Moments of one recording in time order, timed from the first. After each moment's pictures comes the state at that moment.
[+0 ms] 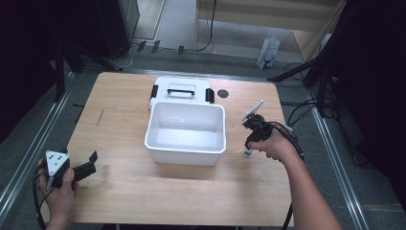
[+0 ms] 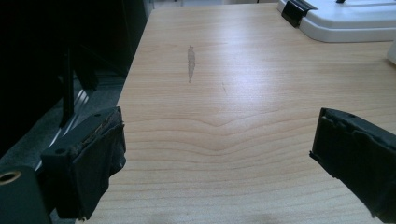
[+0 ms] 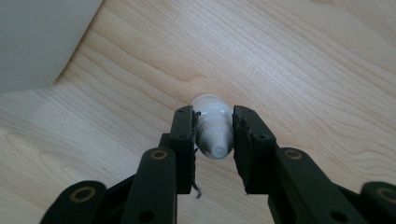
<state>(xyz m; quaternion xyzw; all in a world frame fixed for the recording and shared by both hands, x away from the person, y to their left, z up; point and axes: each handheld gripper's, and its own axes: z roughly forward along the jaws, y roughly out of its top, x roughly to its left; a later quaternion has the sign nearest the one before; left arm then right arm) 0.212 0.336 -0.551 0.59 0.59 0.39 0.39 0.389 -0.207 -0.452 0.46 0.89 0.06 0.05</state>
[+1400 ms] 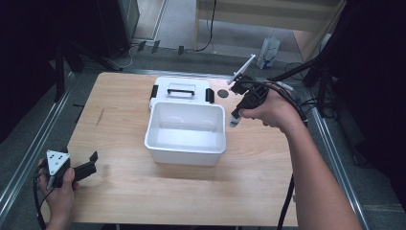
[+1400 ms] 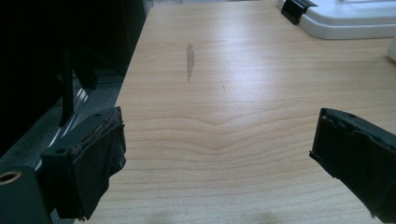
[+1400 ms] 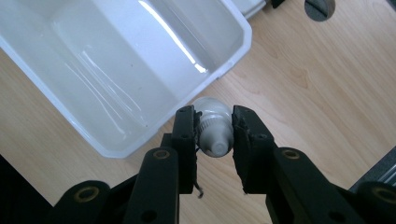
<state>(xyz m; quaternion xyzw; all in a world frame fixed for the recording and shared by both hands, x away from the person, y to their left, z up) 0.213 0.335 -0.551 0.60 0.59 0.39 0.39 0.389 -0.143 -0.308 0.34 0.93 0.13 0.08</state>
